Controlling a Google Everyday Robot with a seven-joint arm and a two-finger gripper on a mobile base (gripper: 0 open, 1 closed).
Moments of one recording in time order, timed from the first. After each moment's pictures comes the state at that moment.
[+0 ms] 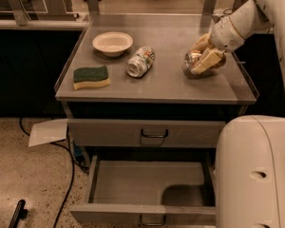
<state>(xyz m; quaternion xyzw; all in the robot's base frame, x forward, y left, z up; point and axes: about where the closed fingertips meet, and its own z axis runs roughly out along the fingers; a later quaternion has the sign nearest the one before) 0.712 -0.188 0.858 -0.69 0.63 0.15 0.31</state>
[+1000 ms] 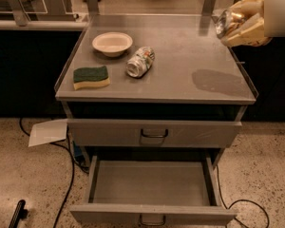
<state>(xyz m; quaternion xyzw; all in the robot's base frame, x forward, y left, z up) 0.611 -0.216 1.017 -0.62 0.62 0.08 0.47</state>
